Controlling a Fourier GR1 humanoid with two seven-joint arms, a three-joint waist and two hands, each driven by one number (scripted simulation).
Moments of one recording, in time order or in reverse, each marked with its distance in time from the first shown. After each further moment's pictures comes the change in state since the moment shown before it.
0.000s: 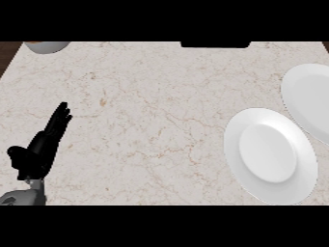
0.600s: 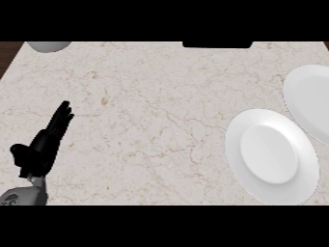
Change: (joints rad) left arm -0.019 -0.004 0.007 0.029 -0.009 -0.012 -0.014; right arm -0.275 0.039 0.156 0.028 0.083 0.034 0.100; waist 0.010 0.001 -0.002
